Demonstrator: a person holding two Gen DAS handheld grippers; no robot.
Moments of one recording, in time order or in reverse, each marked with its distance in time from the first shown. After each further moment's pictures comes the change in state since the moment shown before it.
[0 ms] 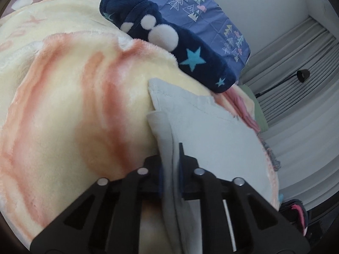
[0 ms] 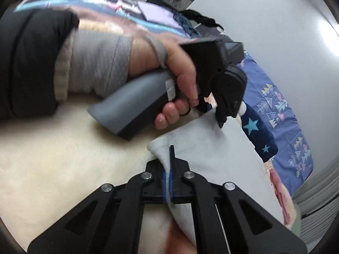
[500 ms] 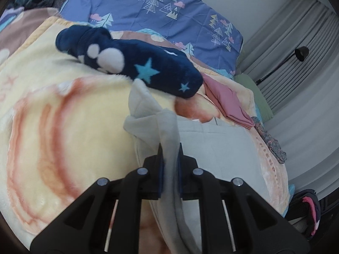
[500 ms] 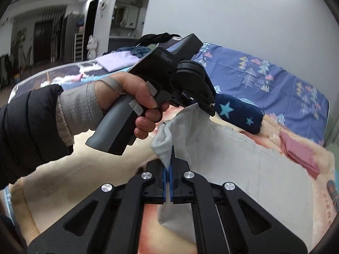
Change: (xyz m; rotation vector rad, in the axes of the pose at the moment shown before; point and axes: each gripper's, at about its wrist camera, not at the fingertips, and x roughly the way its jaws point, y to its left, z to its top) left arm 0.007 -0.118 0.021 0.176 0.023 0.113; right arm -0.070 -0.116 -0.037 0.506 -0.158 0.102
